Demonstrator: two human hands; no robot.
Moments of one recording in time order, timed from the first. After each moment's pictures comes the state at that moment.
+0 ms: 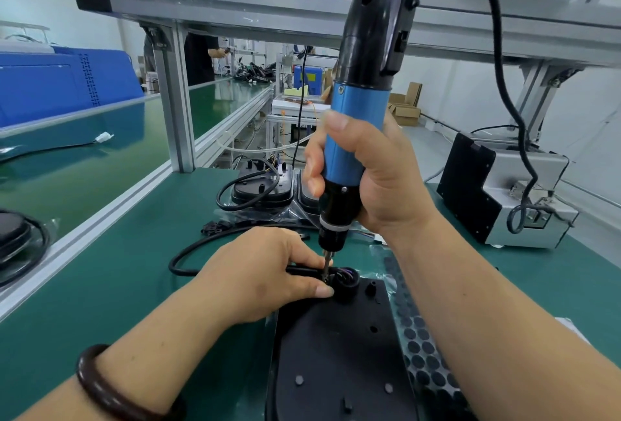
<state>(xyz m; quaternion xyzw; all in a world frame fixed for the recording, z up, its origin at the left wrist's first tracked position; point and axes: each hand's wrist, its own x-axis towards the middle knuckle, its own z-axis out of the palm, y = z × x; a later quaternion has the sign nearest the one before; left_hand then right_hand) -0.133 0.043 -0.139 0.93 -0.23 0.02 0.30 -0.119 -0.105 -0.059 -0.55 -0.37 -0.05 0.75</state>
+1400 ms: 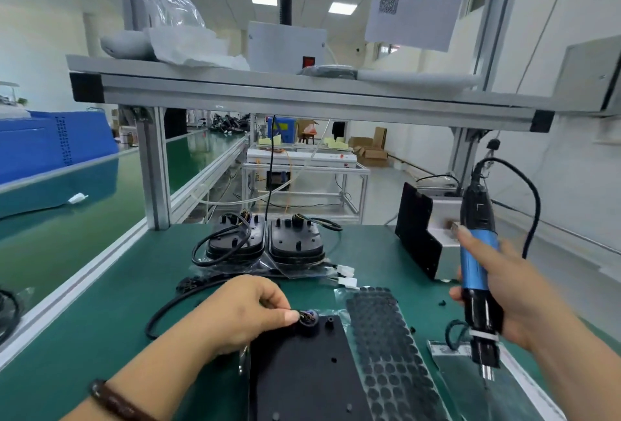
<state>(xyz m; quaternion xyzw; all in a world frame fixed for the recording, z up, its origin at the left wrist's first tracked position) -0.133 0.030 -0.124 0.91 -0.16 -0.04 0.38 -0.182 -0.283 -0.085 -0.68 0.13 -0.17 0.70</state>
